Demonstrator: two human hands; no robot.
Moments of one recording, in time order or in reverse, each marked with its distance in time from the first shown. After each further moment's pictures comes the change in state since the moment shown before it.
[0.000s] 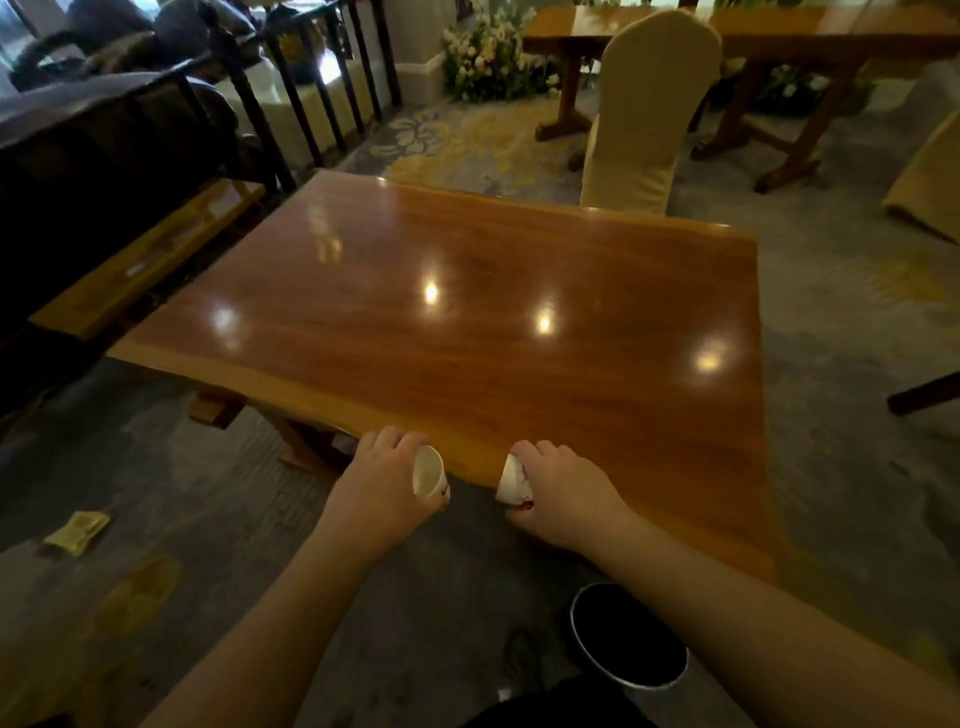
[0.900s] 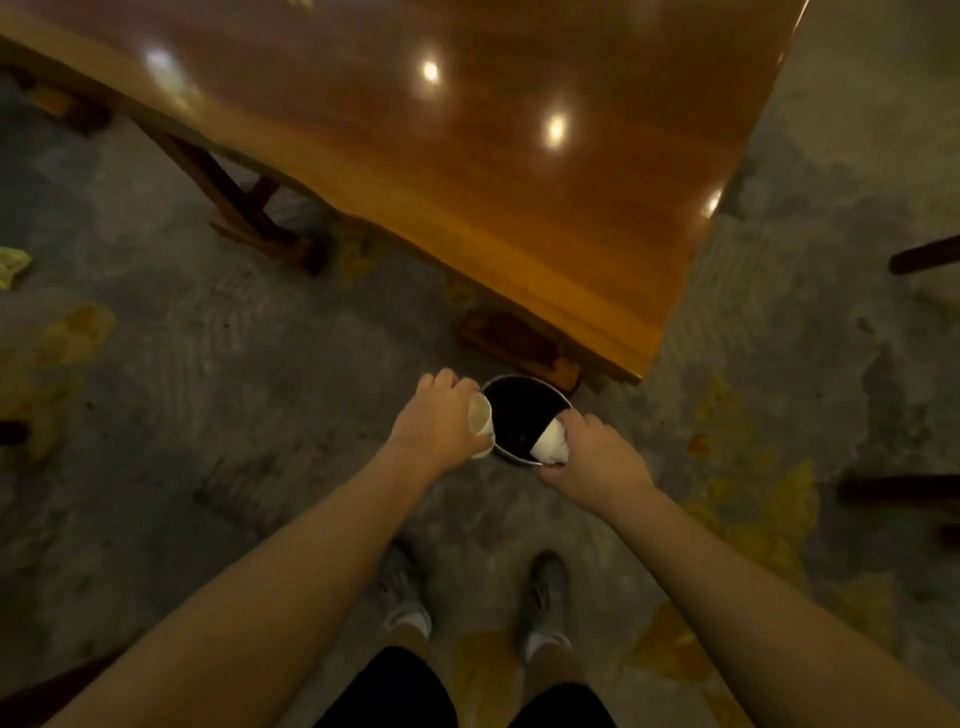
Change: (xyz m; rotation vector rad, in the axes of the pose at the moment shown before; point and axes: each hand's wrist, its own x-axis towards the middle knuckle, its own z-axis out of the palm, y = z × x) left_hand -0.127 0.182 0.280 -0.109 -0.382 -0.126; right_hand -0.206 0.222 0.156 0.107 -0.312 0.250
